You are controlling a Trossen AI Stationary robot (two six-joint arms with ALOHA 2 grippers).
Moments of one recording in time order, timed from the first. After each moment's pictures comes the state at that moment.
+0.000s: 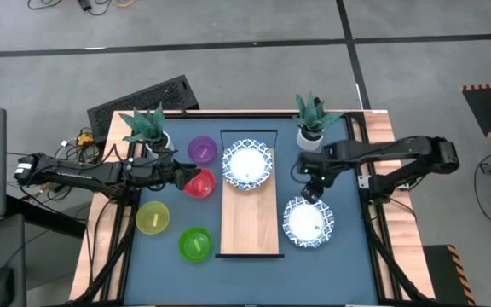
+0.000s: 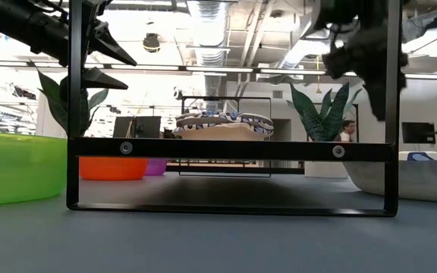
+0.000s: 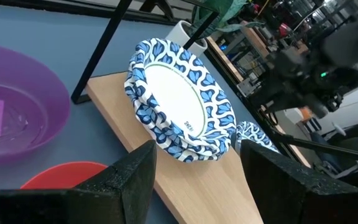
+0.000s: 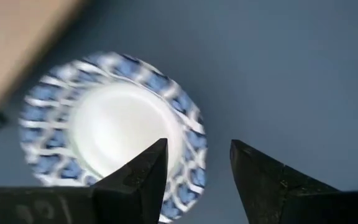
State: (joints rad) left arm -0.02 0.65 0.35 0.03 -0.38 -0.88; right arm -0.06 1.31 0.98 -1.11 -0.08 0.66
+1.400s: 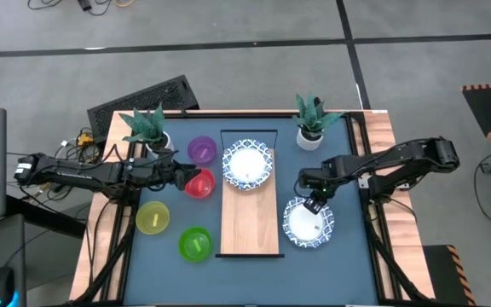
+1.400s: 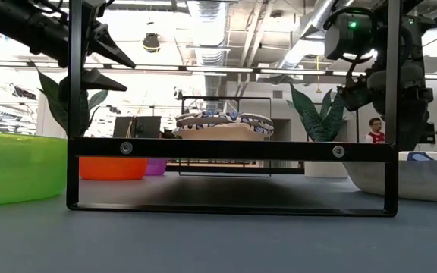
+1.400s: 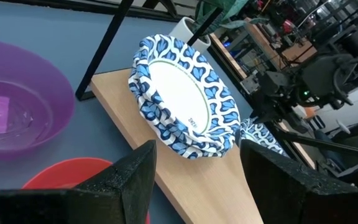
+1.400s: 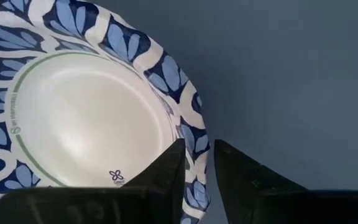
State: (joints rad) left arm -0.02 0.65 0.35 0.01 -0.38 -0.89; right arm 0.01 1.32 0.76 -0.89 -0.10 0.73
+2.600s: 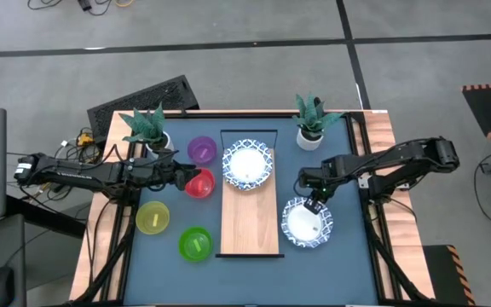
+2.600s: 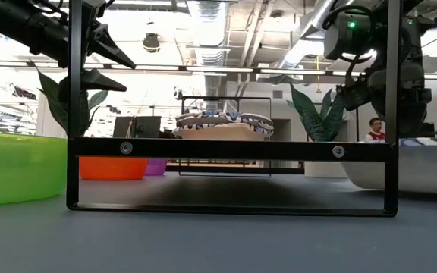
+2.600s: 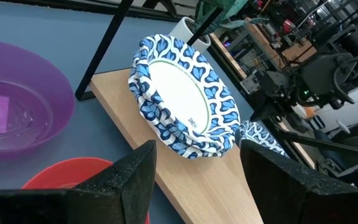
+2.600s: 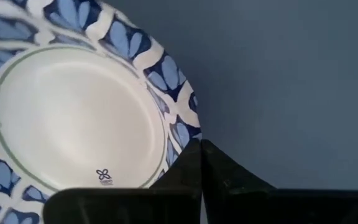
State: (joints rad) left arm -0.02 0.65 0.35 0.01 -0.38 -0.89; right arm 0.00 1.32 0.76 -0.88 -0.10 0.70
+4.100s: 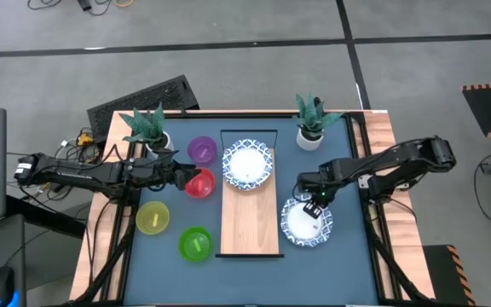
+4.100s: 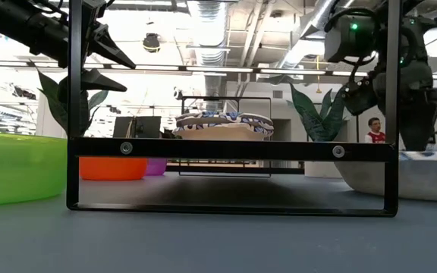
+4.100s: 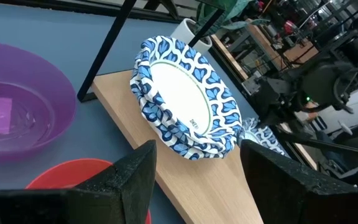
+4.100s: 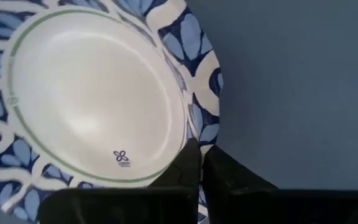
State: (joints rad) left arm -0.02 0.65 0.35 0.01 -0.39 -0.88; right arm 0.04 1.35 0.77 -0.92 -0.13 0.76
